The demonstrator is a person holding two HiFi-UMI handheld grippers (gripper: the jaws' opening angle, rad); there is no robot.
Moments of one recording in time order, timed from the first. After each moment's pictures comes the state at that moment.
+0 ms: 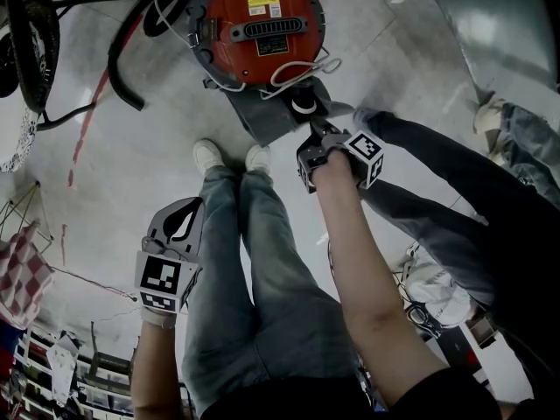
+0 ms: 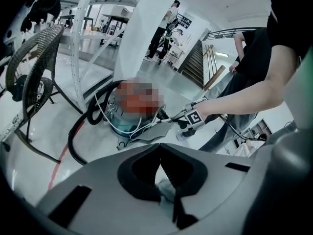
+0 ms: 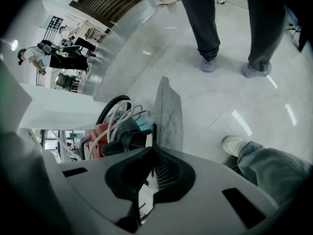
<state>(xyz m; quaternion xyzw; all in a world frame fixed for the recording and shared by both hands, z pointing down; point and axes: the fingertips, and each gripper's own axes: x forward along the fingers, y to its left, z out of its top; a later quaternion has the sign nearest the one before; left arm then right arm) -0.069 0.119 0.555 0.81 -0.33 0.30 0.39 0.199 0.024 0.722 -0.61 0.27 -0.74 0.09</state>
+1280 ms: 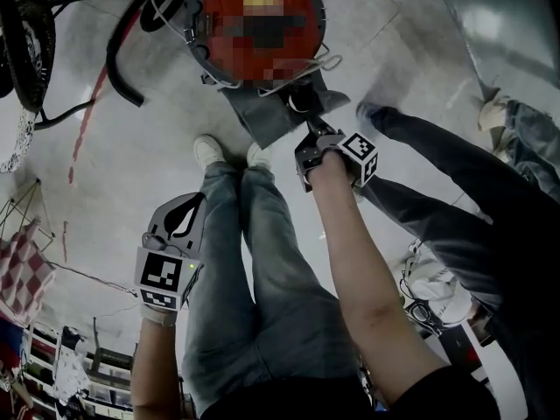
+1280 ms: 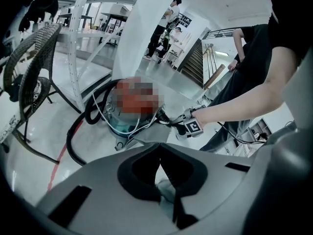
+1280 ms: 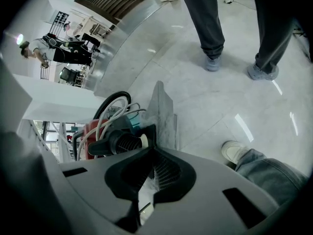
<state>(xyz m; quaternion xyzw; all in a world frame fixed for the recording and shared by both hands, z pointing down) -0.057 0.111 0.562 0.81 -0.32 0.31 0.39 0.200 0.034 0.748 -0.60 0.30 -0.74 0.07</state>
